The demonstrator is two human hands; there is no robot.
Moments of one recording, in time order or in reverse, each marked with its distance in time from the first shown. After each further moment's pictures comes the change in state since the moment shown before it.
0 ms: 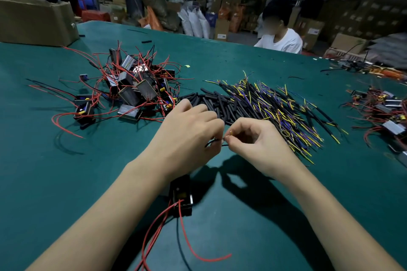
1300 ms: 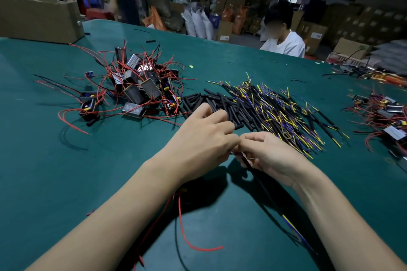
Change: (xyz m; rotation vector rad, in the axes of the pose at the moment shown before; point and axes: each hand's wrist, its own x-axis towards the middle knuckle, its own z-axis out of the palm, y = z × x) left_hand 0.004 0.010 0.013 0.093 0.023 0.134; right_hand 0.001 0.011 -0.006 0.379 -0.177 0.458
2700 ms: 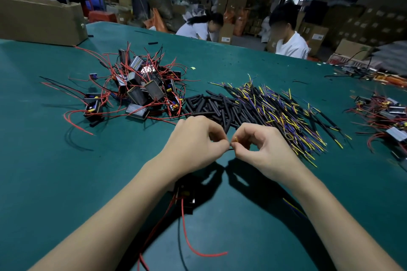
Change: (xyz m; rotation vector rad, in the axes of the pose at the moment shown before) left_hand -0.003 -0.002 -0.004 -0.660 -0.173 -0.716; right_hand -0.004 -0.001 0.005 -0.487 0.126 -0.523
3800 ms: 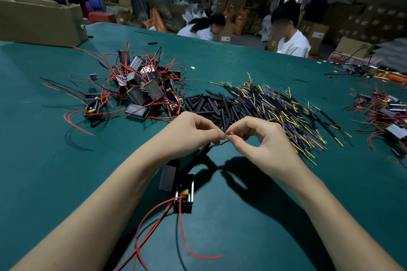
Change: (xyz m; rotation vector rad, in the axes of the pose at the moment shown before) left_hand 0.005 -0.010 -0.016 -0.379 -0.195 -0.214; right_hand 0.000 -0.006 0.001 -0.044 0.104 -0.114
